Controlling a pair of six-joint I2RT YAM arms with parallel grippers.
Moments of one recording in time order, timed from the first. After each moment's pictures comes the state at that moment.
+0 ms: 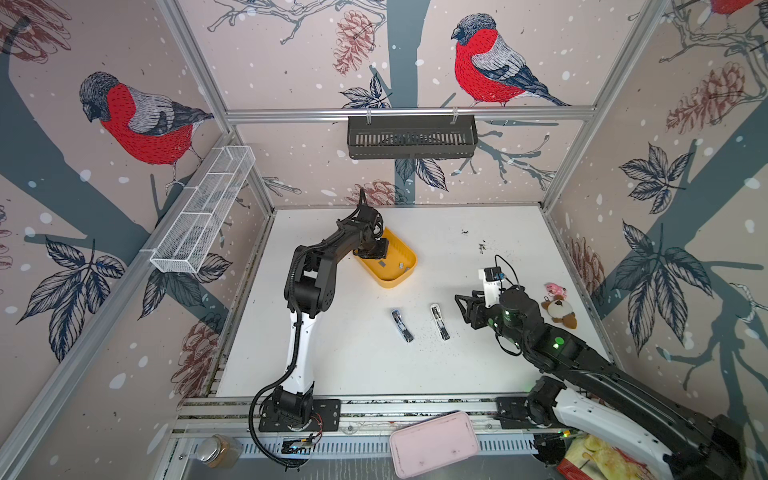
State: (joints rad) left arm -0.31 2.27 1.79 -0.66 0.32 -0.16; right arm 0.76 0.76 0.54 -0.24 0.14 0.42
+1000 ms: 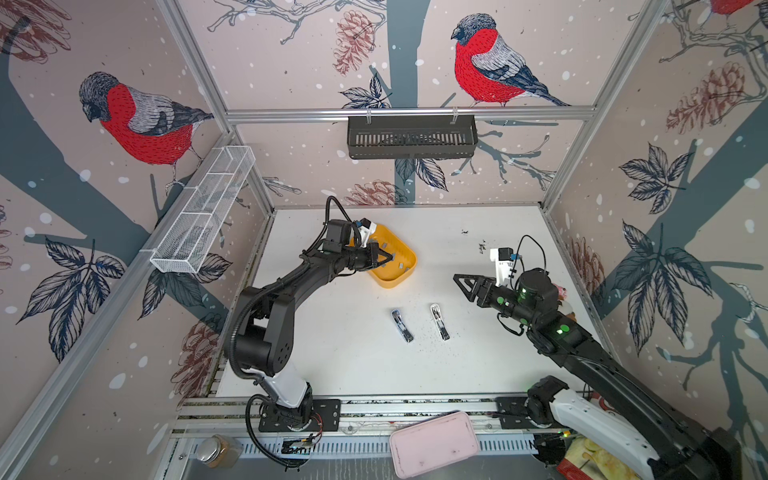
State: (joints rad) left arm -0.28 1.61 1.04 -0.08 0.83 -0.53; right arm 0.52 0.84 0.59 0.00 -0.36 0.73
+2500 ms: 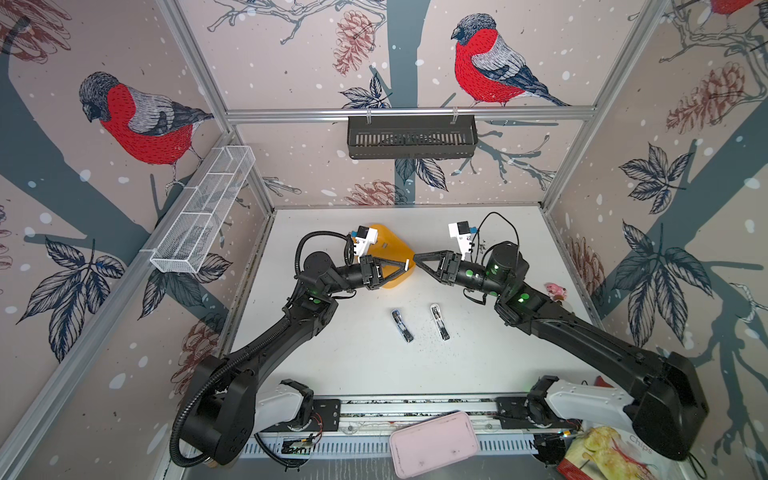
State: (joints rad) left arm -0.42 1.22 0.67 0.76 1.02 -1.33; right arm 0.70 1.18 0.83 0.37 -0.56 1.07
